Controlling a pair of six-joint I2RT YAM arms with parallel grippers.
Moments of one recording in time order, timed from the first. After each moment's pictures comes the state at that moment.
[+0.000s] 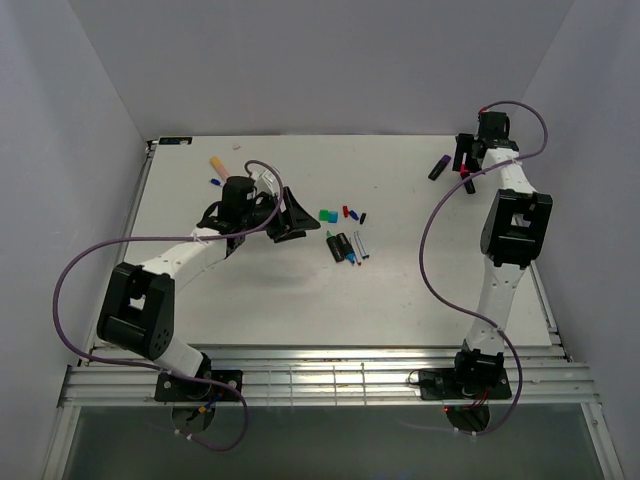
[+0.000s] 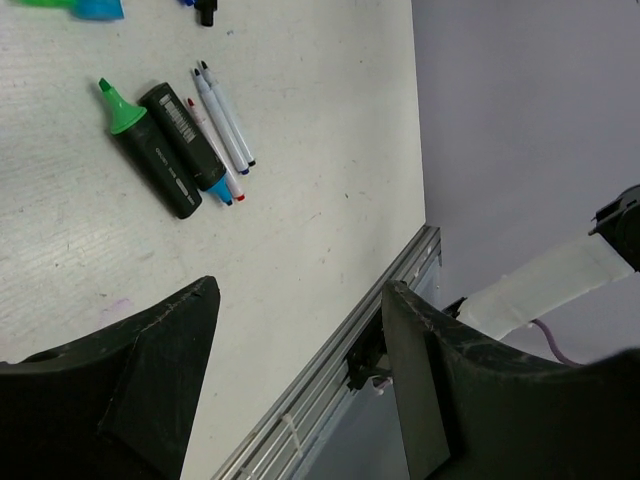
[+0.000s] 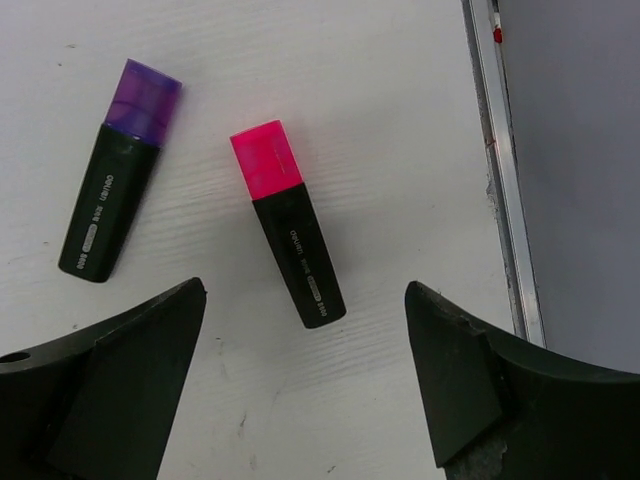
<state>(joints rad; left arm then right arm) -0.36 1.53 0.96 0.04 0.65 -0.79 -0.11 2.29 1.99 -0.50 0.16 -0.01</state>
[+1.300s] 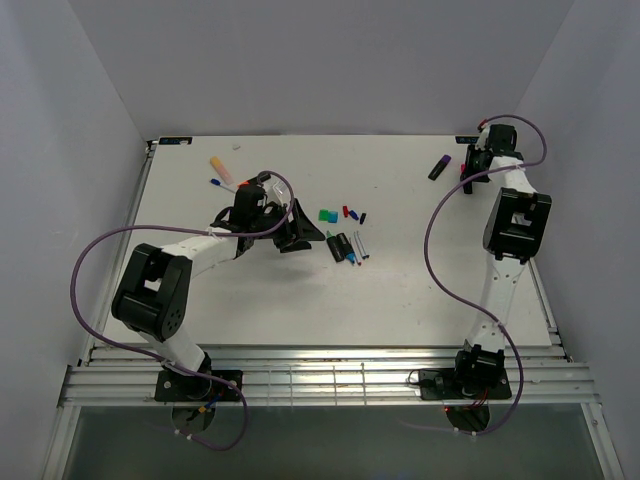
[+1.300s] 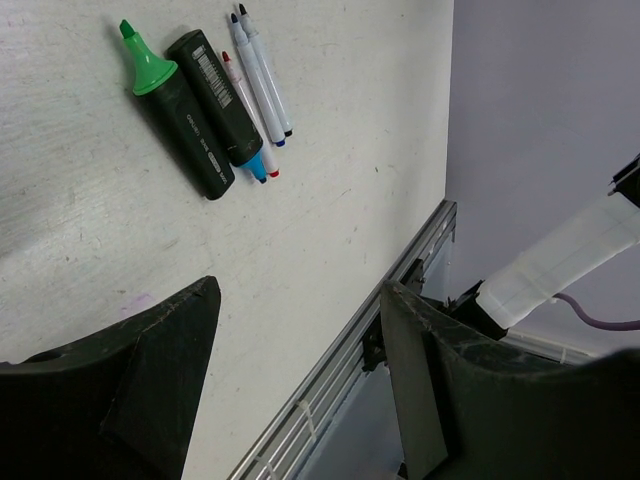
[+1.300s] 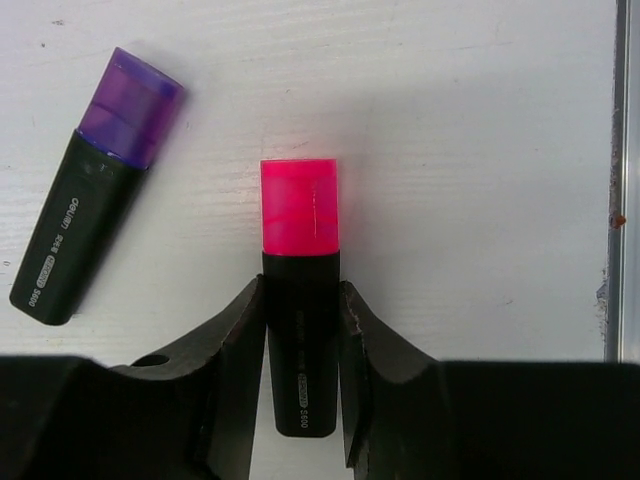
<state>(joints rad) -0.38 1.66 0.92 0.11 0.70 -0.78 -0.19 2.49 2.10 -0.45 -0.14 -0.06</state>
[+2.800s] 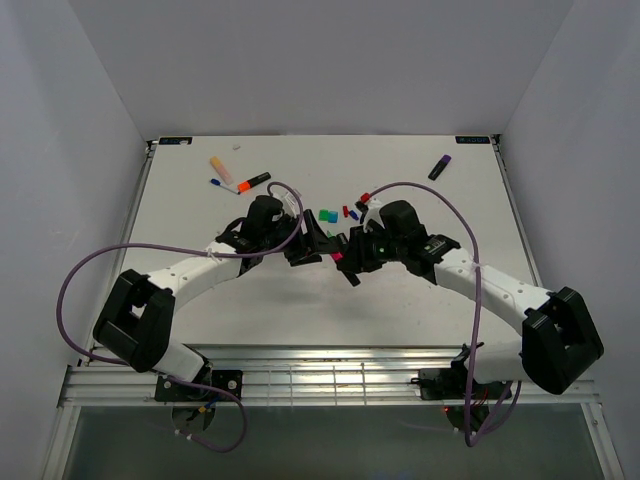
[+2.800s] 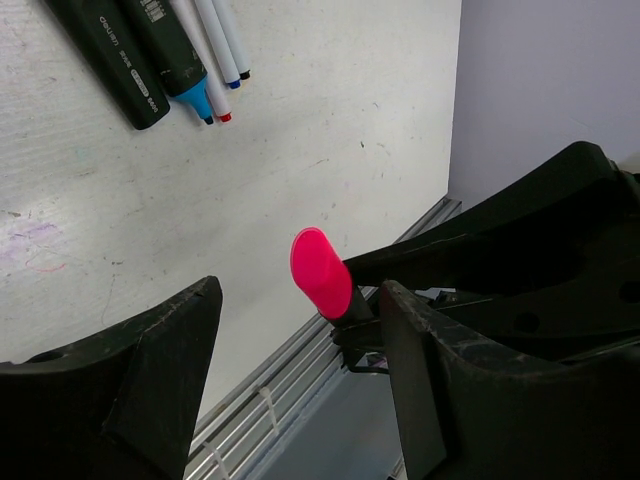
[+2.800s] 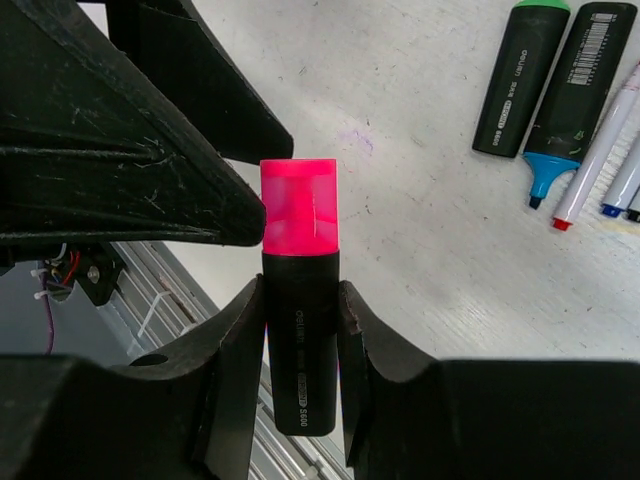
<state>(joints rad) -0.57 1.48 0.88 -0.01 0.48 -0.89 0.66 1.32 0.86 -0.22 -0.38 0.39</state>
